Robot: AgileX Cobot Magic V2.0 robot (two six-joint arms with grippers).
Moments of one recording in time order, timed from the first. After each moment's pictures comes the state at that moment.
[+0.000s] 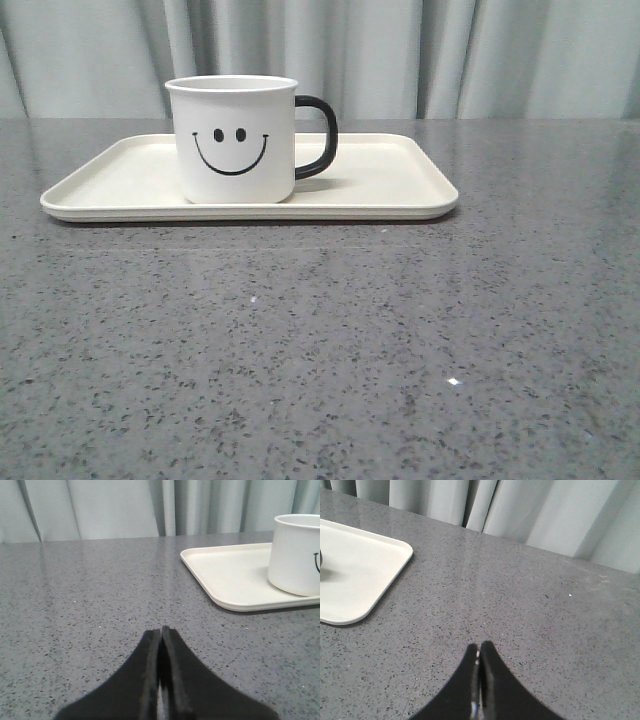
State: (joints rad) left arm -0.13 0.00 0.00 0.07 0.16 -0.13; right arm 0.09 0.43 -0.53 0.12 0.45 -0.27
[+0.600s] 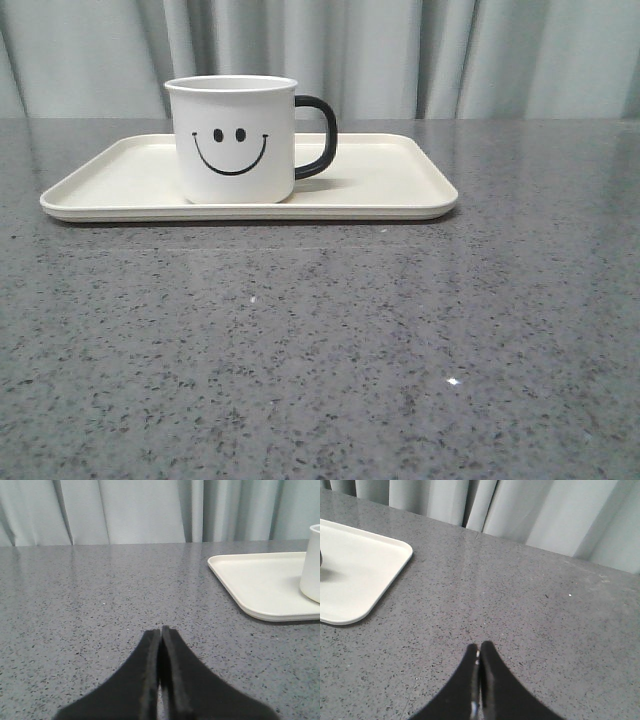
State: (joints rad) left arm -0.06 0.00 0.00 0.07 0.15 -0.13; right arm 0.09 0.43 -0.53 0.12 0.45 -0.27
